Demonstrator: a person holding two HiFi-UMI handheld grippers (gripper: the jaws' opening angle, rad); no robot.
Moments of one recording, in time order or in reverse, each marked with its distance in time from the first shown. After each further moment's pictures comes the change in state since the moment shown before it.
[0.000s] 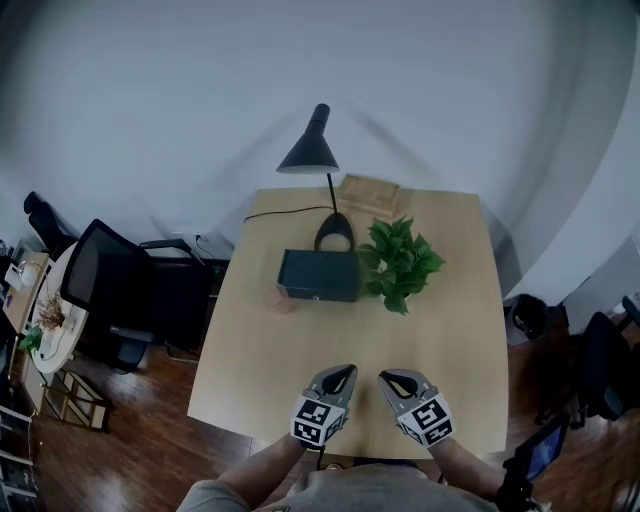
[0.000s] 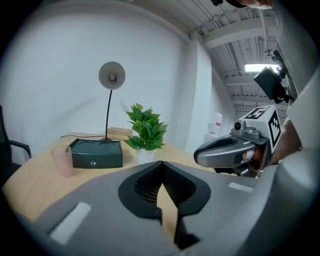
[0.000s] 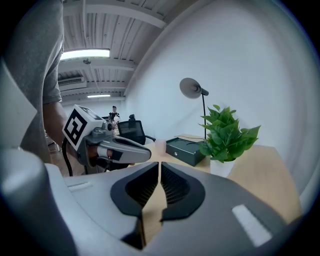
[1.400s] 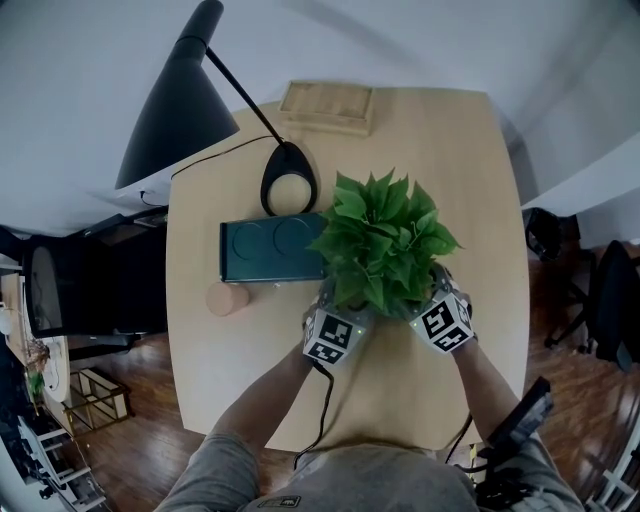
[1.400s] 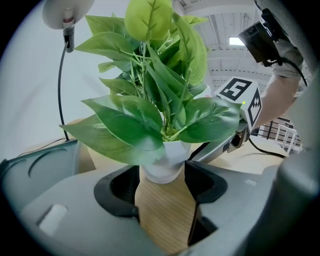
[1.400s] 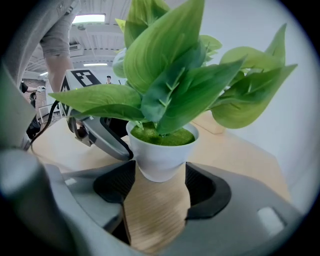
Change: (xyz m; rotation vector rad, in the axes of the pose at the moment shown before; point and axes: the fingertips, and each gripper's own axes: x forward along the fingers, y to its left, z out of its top) left arm 0.239 0.083 -0.025 0.268 0.210 -0.171; right arm 0.127 -0.232 -0.068 -0.180 0.268 -0.068
